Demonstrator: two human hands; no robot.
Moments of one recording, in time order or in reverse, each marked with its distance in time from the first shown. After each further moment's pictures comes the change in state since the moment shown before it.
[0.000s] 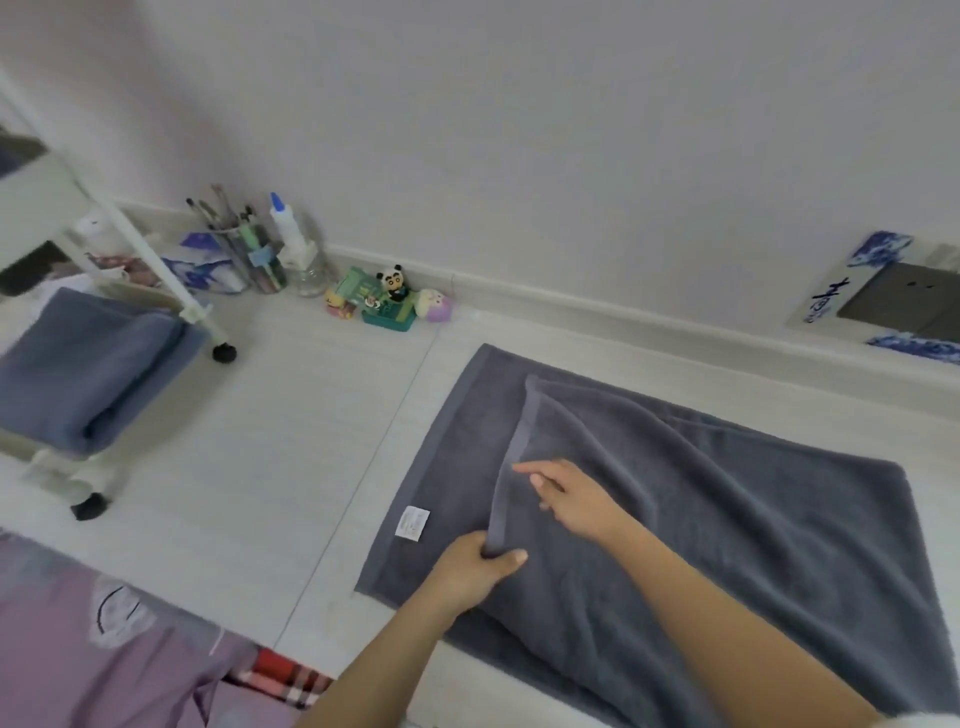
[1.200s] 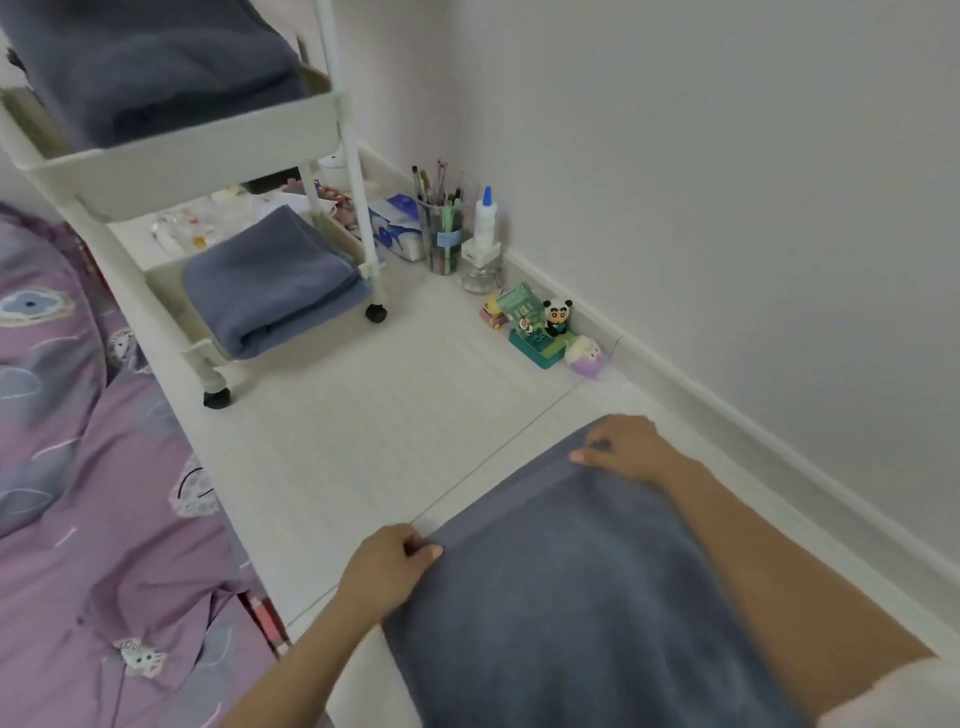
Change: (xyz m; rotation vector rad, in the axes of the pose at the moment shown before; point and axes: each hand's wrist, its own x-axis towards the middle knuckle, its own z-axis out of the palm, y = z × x) left_hand -0.004 -0.035 -0.105 0.241 0.658 -0.228; right_hand 0.206 -0.091 -0.038 -0.812 -0.314 -0.362
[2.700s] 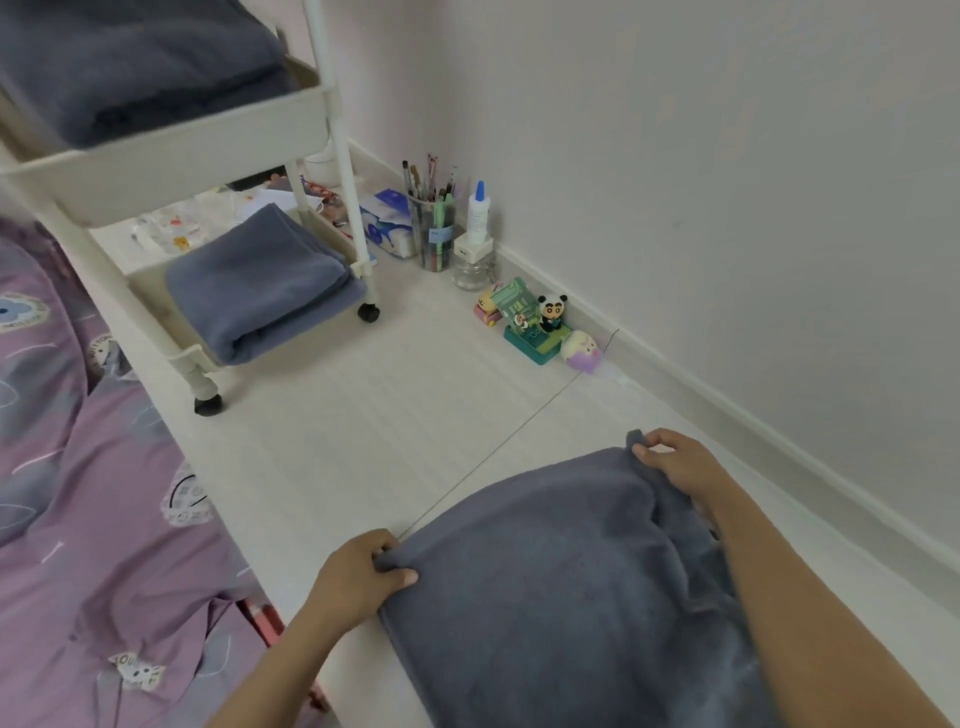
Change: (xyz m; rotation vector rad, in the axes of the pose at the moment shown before) left_hand 0.000 -0.036 -0.014 -0.140 -0.043 -0.001; right_hand -0.043 0.022 0.008 0.814 0.180 0.497
